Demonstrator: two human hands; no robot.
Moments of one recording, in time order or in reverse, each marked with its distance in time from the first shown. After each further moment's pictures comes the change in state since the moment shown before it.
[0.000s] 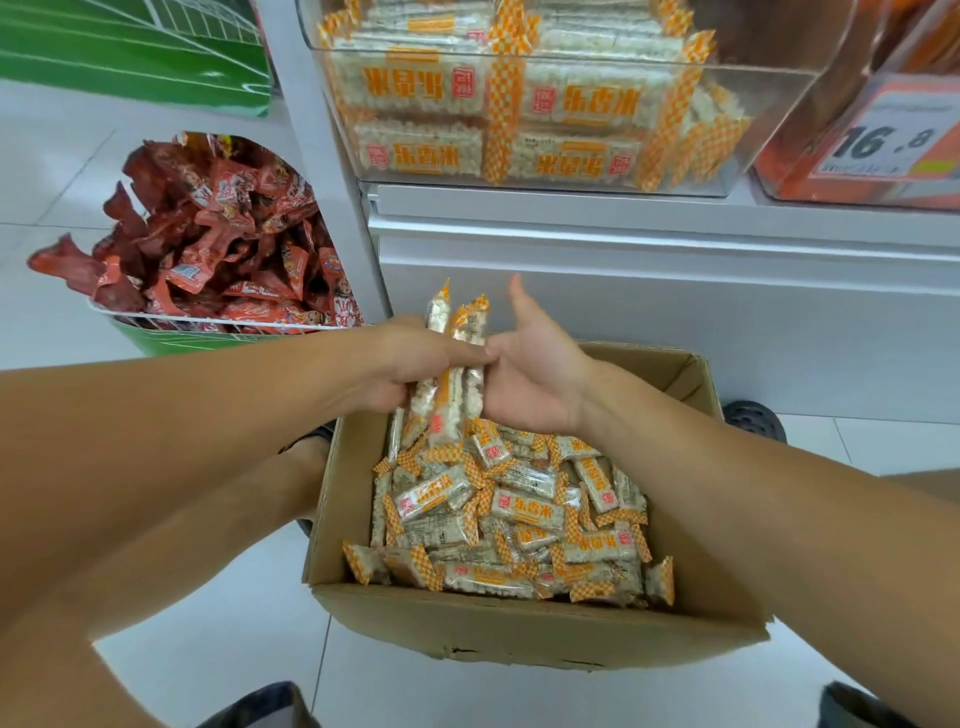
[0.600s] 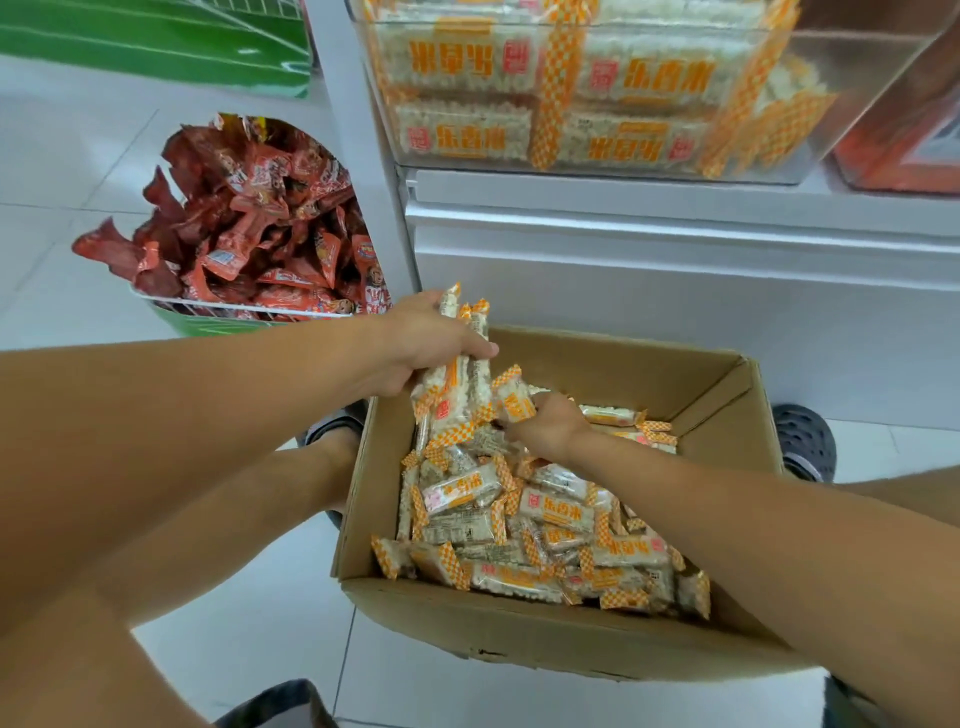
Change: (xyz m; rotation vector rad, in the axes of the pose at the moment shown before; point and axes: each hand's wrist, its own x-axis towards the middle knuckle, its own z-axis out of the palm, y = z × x) left_hand 0.007 0.001 -0.023 0.080 0.190 -0.010; right_hand 0.047 0.056 -0.087 -1.211 0.823 0.075
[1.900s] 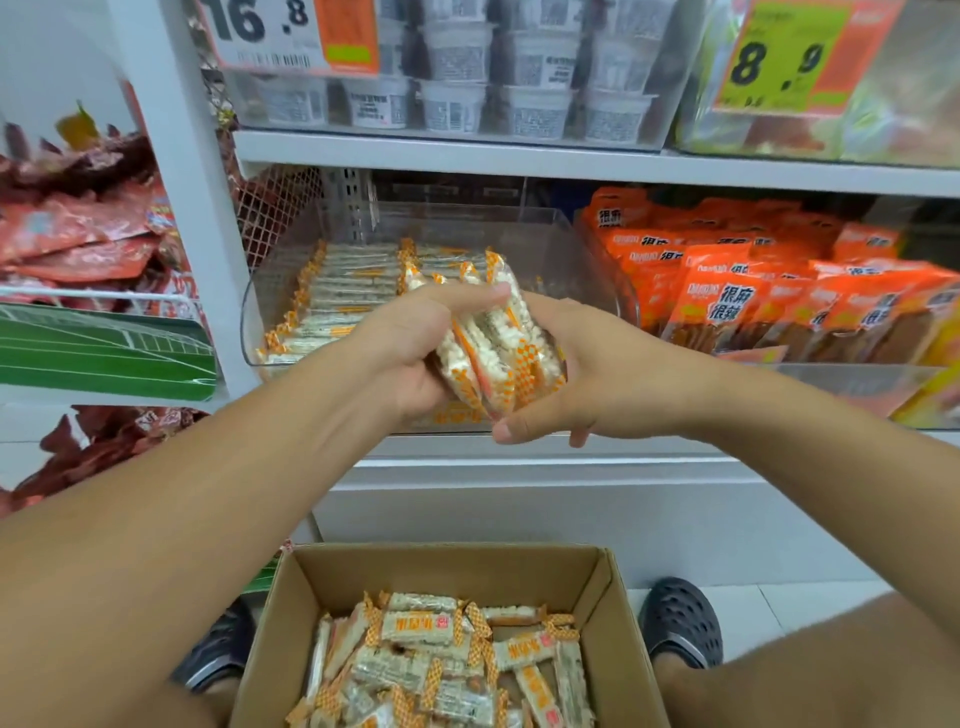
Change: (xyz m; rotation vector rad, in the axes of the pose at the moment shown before) left_hand -0.098 0.212 0.045 -0.587 -0.390 0.429; right_hand -0.190 -0.126 -0.289 -0.114 0.114 -0.772
